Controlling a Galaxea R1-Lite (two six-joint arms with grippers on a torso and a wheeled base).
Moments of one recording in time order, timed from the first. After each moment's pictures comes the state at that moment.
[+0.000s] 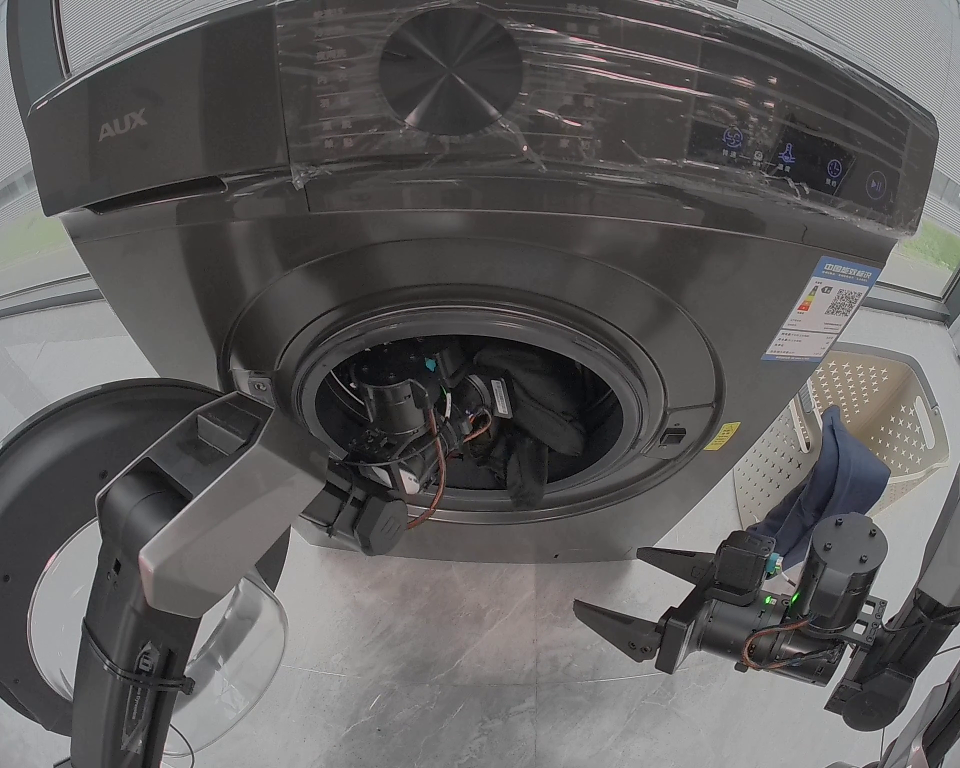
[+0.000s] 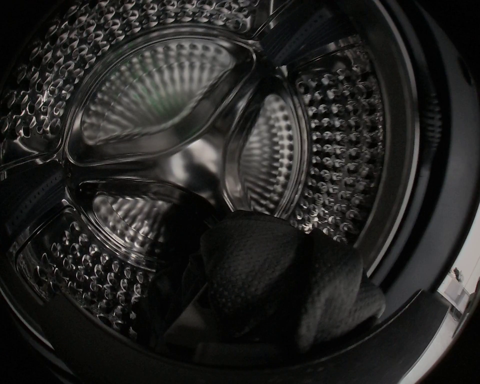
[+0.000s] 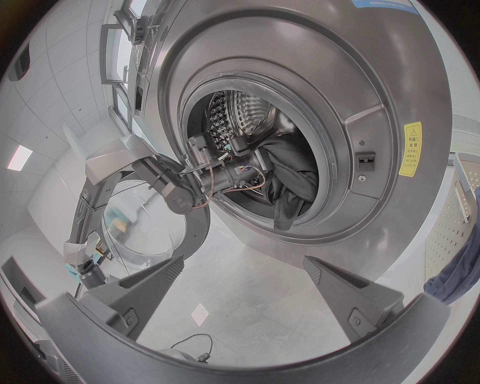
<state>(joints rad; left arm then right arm) -0.53 2.47 -1.52 -1.16 0.00 -0.13 0.69 1.87 -0.17 -1.52 0.11 0.18</state>
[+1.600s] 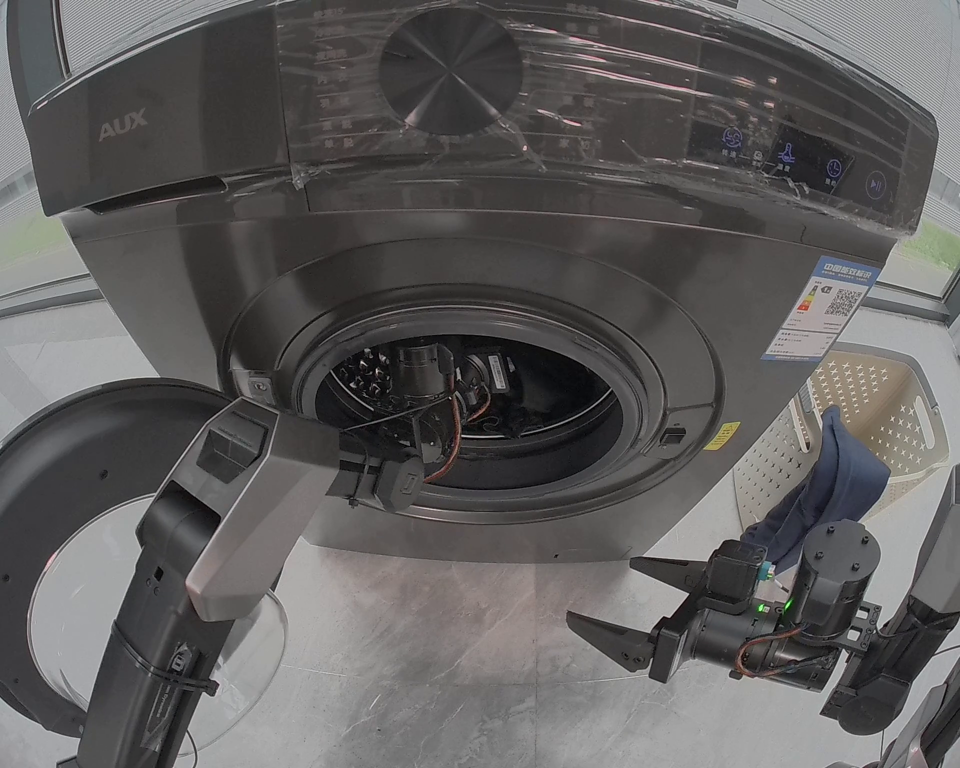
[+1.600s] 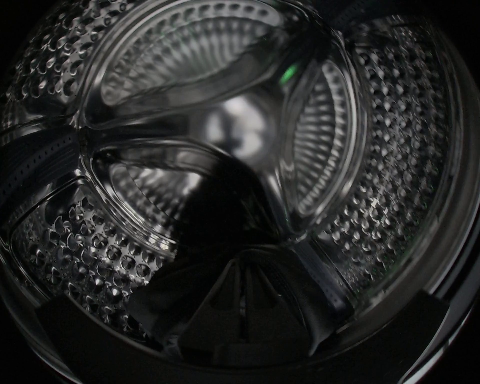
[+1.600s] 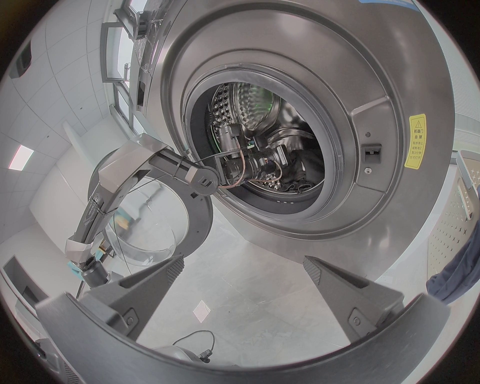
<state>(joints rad) -0.50 2.61 -1.93 -0.77 0.16 -0.24 0.71 1.89 -0.16 -1.52 0.11 0.19</state>
